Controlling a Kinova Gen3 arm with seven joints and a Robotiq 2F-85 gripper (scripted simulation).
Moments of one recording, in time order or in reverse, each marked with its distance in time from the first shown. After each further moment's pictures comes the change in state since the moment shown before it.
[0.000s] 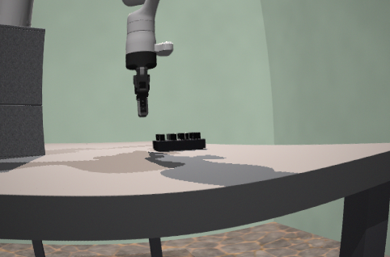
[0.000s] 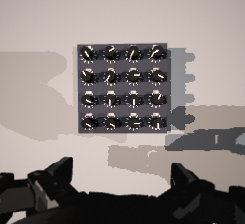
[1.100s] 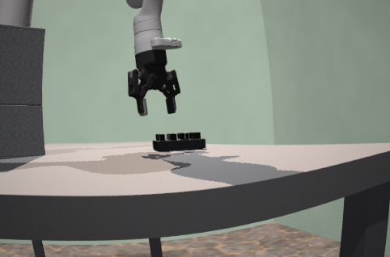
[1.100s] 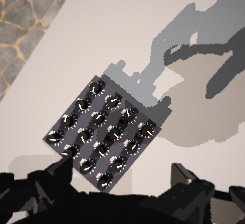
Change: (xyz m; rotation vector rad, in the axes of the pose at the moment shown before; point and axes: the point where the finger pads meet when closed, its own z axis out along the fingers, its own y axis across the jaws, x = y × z) arm 0.036 -0.003 -0.003 0.018 0.094 0.872
